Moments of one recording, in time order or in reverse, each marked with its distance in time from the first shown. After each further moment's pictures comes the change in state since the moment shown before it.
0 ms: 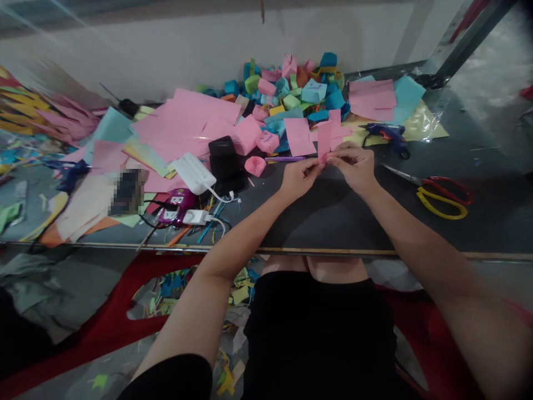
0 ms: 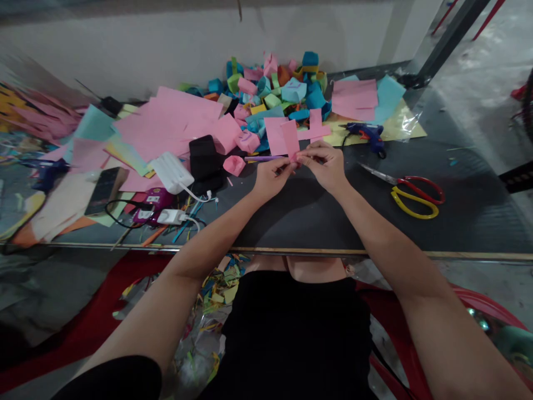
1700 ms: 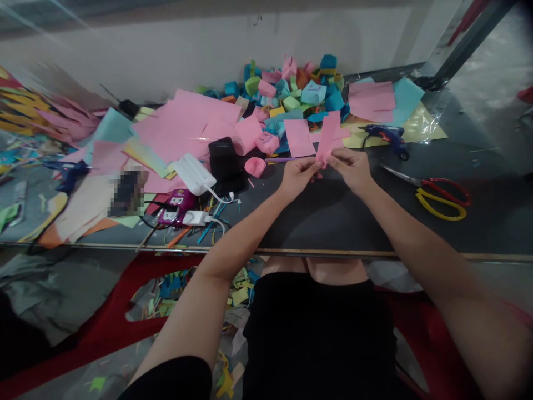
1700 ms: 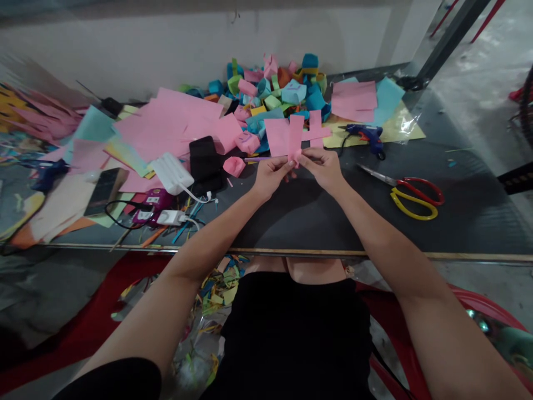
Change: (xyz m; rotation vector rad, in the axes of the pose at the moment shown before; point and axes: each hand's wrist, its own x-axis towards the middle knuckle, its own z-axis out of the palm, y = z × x) left_hand 0.008 -0.012 0.007 -0.452 -0.021 -0.239; right_hand 0.001 0.007 0.000 0.040 -0.122 0.055
